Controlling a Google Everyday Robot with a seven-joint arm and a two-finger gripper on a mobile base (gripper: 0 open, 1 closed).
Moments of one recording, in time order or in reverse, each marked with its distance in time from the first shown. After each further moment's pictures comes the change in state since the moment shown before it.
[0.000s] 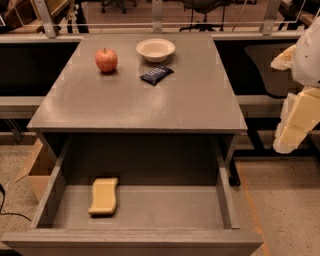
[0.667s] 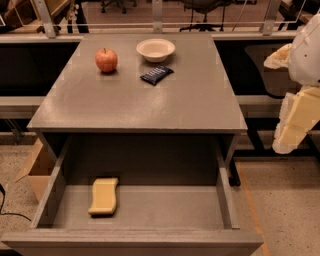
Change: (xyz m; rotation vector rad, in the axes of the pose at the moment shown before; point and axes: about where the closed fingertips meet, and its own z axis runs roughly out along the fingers) arm -0.009 0.003 -0.001 -0.016 -0.032 -0.064
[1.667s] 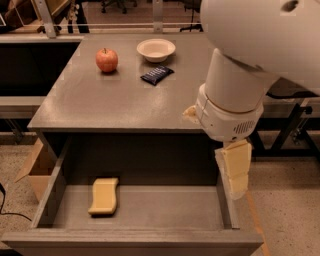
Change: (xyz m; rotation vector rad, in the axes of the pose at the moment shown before) arm -0.080 0.082 0.090 -0.219 0.110 -0.522
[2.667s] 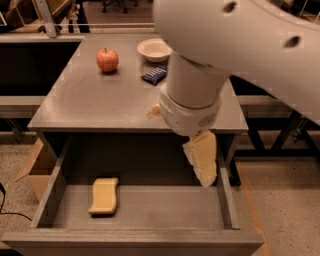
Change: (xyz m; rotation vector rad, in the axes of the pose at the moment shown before) arm -0.046 -0.036 0.008 0.031 -0.014 -0.230
